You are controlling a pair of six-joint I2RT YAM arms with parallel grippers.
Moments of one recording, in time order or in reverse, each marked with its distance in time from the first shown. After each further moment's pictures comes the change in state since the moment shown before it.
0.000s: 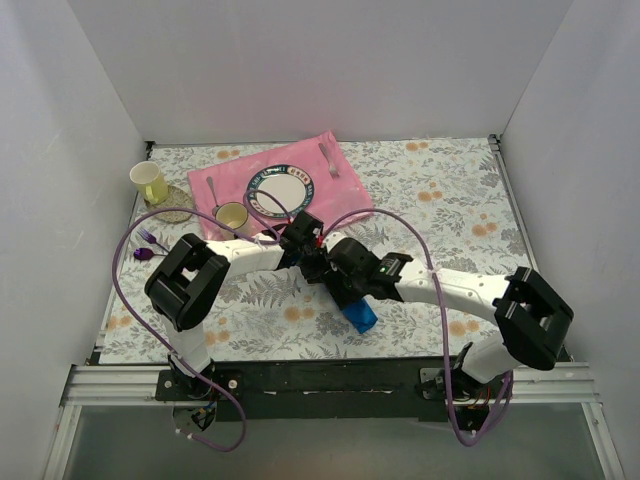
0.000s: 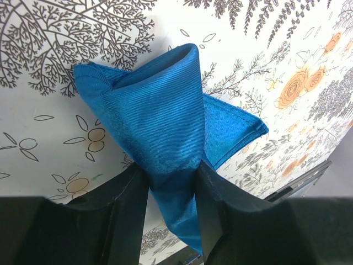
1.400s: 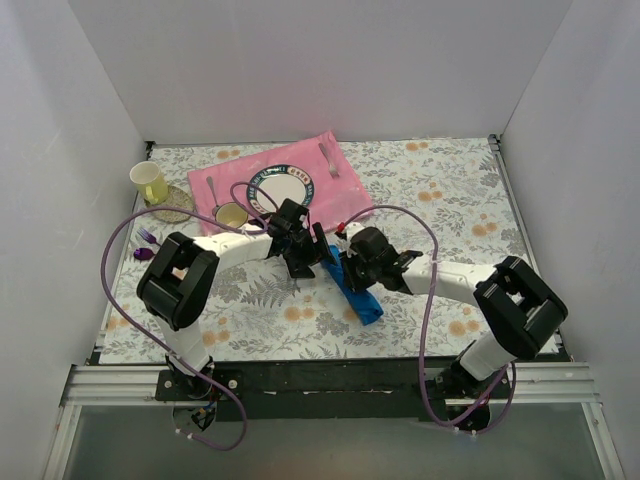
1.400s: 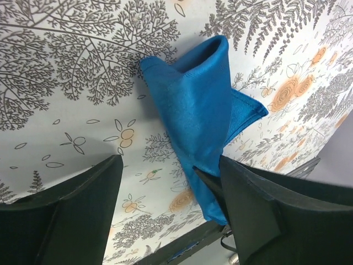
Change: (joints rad) left arm 0.106 -0.025 0.041 -0.094 0.083 0.068; right arm -0.163 0.079 -0.145 0.328 -0.105 0.014
